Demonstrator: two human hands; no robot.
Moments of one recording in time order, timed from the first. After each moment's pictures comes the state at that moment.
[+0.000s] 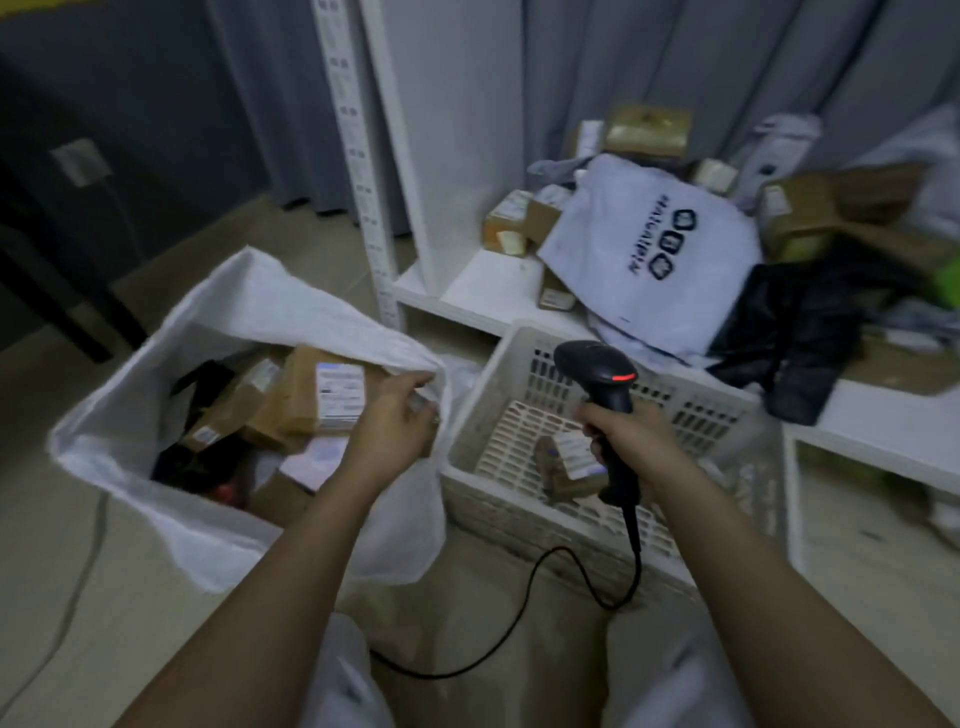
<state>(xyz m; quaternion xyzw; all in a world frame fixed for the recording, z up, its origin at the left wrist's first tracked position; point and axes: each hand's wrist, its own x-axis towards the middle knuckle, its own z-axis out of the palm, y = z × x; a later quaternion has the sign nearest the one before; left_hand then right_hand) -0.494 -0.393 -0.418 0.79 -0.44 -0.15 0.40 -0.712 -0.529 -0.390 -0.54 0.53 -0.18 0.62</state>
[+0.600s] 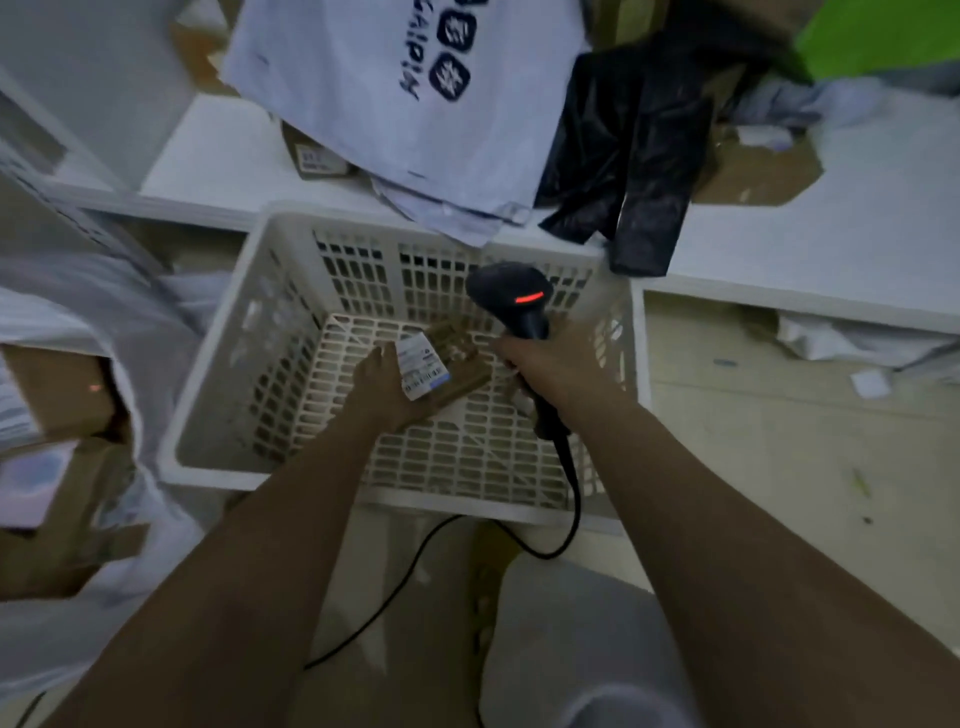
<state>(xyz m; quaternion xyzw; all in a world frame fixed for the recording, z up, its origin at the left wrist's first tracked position) -0.620 -0.601 -0.634 0.78 -0.52 -0.34 0.09 -0.811 -0.642 -0.487 -0.49 0.64 -0.16 0.57</state>
